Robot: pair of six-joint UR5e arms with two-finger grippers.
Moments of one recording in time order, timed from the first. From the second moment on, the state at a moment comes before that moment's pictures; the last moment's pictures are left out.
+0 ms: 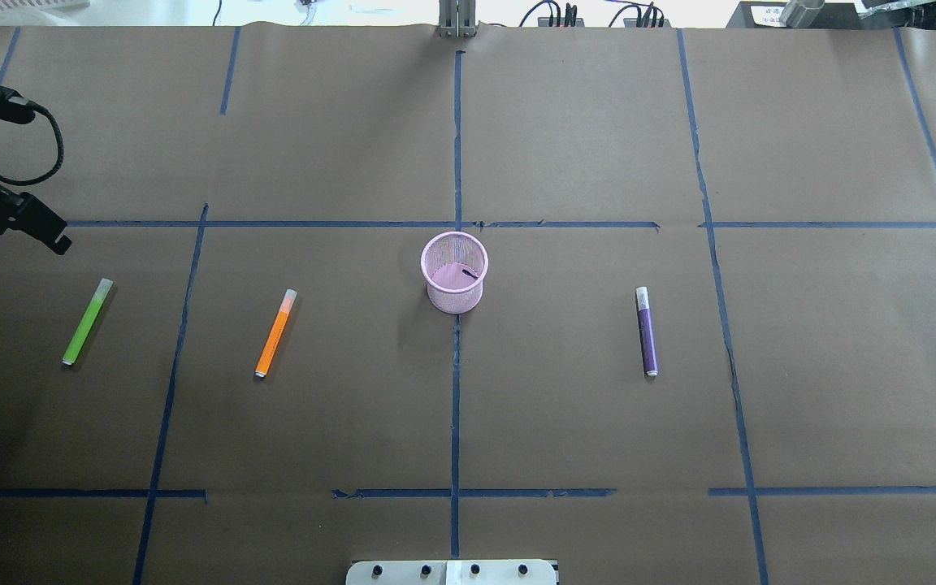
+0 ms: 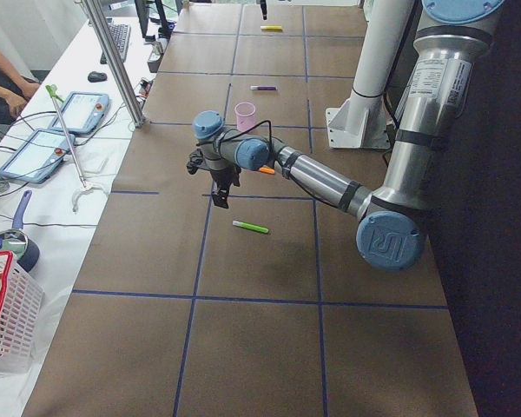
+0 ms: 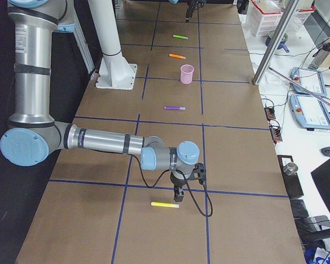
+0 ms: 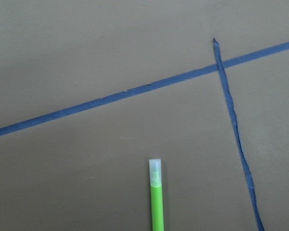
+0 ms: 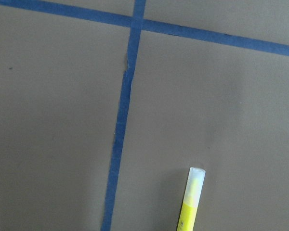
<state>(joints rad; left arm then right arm) -1.09 -1.76 -1.81 -1.49 -2.32 -0.25 1.39 -1.65 1.47 -1.35 2.25 0.03</state>
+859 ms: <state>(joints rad) -1.04 -1.77 -1.68 -1.63 -2.27 -0.26 1.35 -1.65 1.25 -1.10 2.25 0.09</state>
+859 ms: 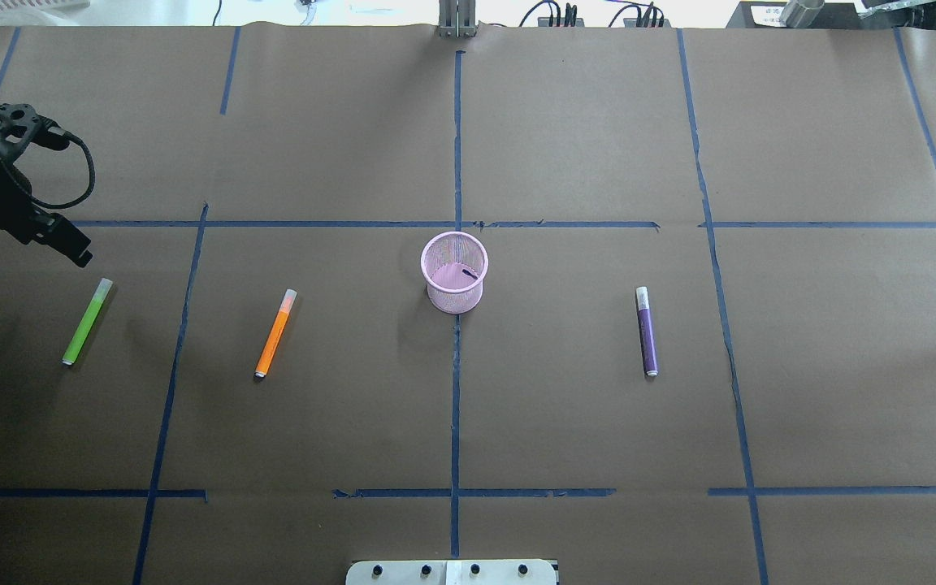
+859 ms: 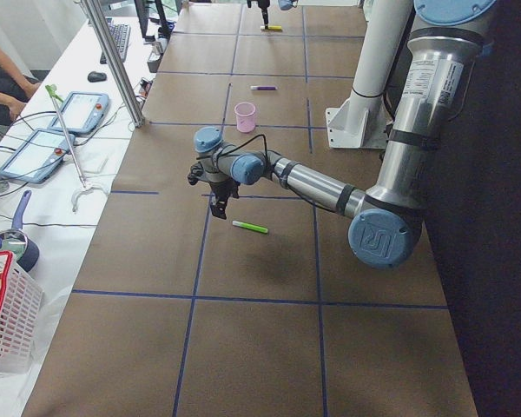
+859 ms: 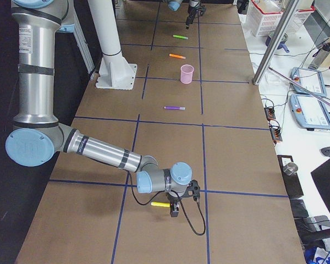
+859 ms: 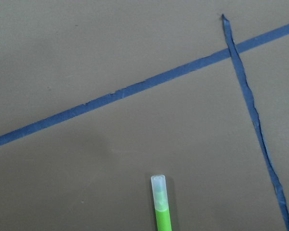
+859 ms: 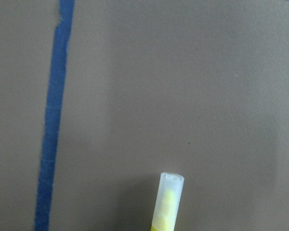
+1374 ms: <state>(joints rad) -1.01 -1.76 -1.67 -1.63 -2.26 -0.26 1.35 -1.66 1.25 -1.09 2.25 0.10</state>
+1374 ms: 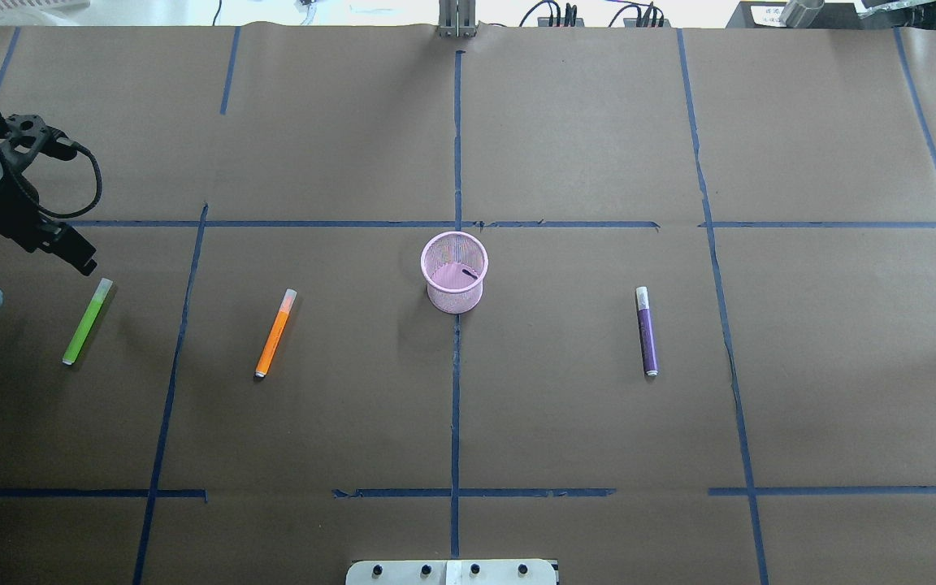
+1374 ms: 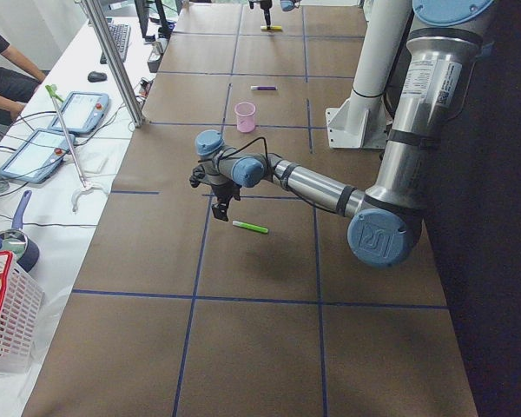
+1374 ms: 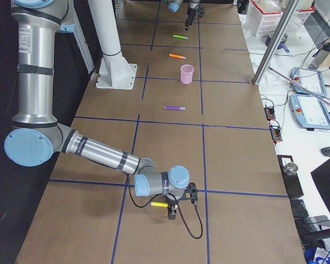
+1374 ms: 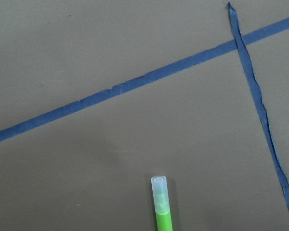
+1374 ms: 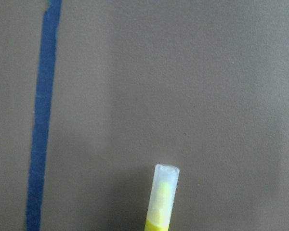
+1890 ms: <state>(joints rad) -0.97 -1.77 -1.58 -1.72 -2.24 -0.27 1.35 -1.66 1.25 -1.09 2.25 0.10</state>
